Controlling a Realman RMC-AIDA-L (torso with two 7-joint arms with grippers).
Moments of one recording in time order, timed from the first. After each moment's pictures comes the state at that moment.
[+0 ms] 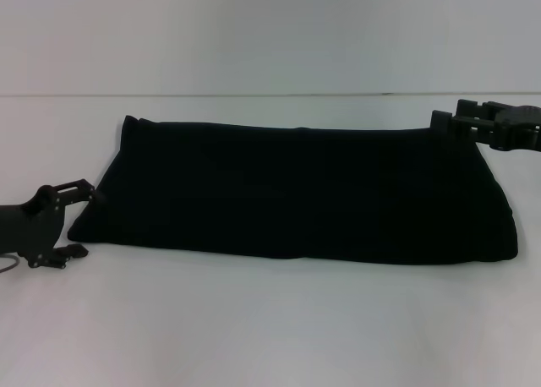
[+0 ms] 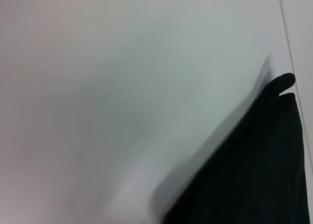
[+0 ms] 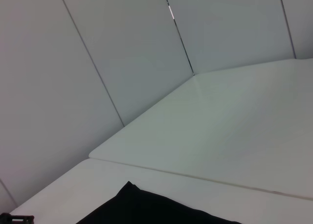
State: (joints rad) left arm -0.62 -2.01 0.26 0.64 2.56 1.28 -2.96; right arm 0.67 2.00 -0.40 -0.61 -2.09 -1.42 1.64
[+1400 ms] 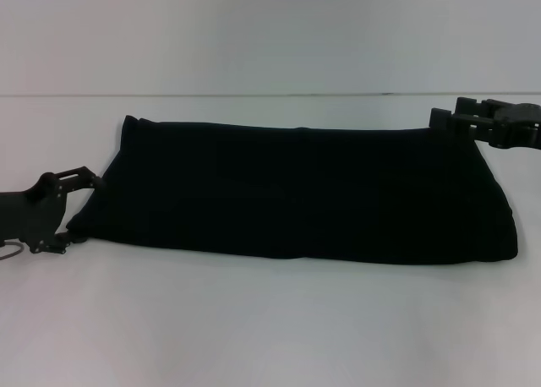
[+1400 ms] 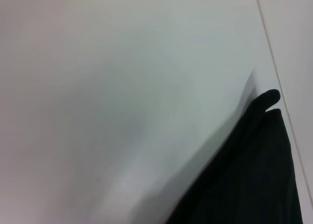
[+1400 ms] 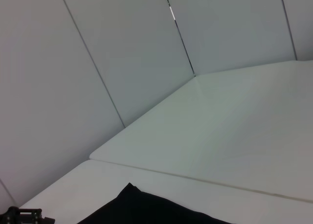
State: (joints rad) left arm -0.64 -2.00 0.27 0.62 2.54 1.22 -2.93; right arm 0.67 2.00 -0.40 -0.61 -2.09 -1.42 1.64
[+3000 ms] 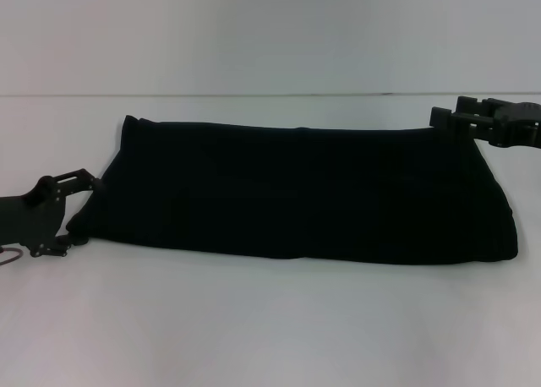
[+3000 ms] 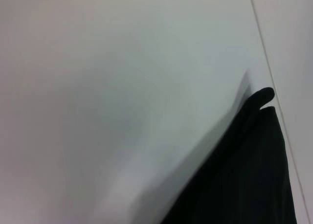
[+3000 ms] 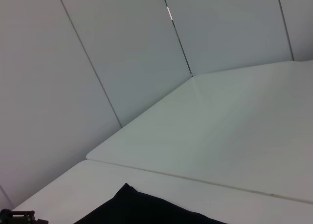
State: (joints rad) left arm -0.62 -2.01 0.26 0.61 2.51 1.23 -2.89; right arm 0.67 2.00 -0.40 -0.61 -2.09 -1.41 1.64
